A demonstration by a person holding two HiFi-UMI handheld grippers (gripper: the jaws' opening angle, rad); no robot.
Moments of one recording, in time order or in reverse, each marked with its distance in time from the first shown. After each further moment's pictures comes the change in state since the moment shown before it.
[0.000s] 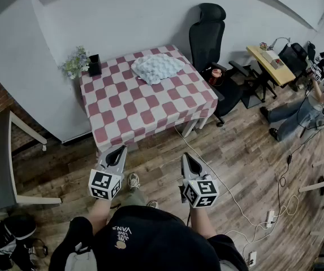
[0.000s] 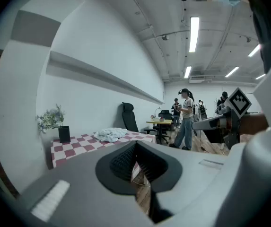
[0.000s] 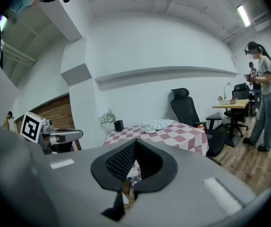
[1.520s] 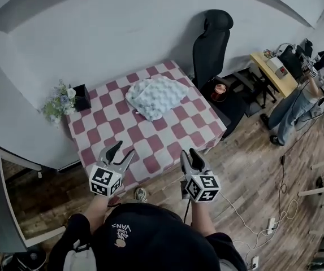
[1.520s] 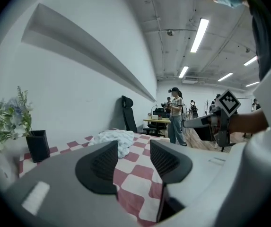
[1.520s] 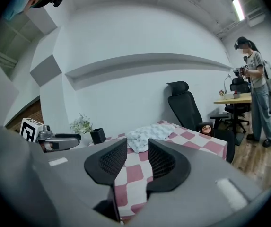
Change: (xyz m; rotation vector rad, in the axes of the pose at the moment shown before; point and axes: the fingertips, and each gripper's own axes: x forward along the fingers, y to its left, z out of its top) left arm 0.227 0.148 0.025 -0.014 0.052 -0.168; right arm 0.247 -0.076 0.068 0.078 0.014 -0.086
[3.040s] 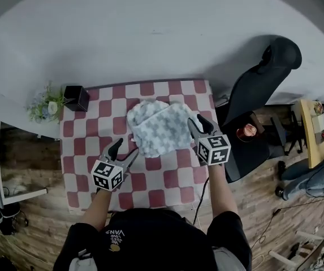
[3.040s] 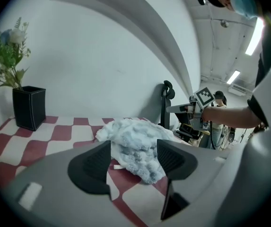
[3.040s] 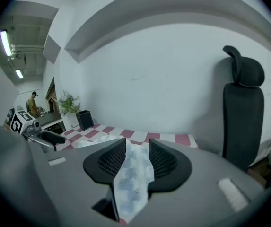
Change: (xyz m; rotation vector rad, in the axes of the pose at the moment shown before) left arm 0.195 0.112 -0.047 -0.367 0.124 0.352; right arm 0.381 -0.110 0.087 -0.355 0.296 0.449
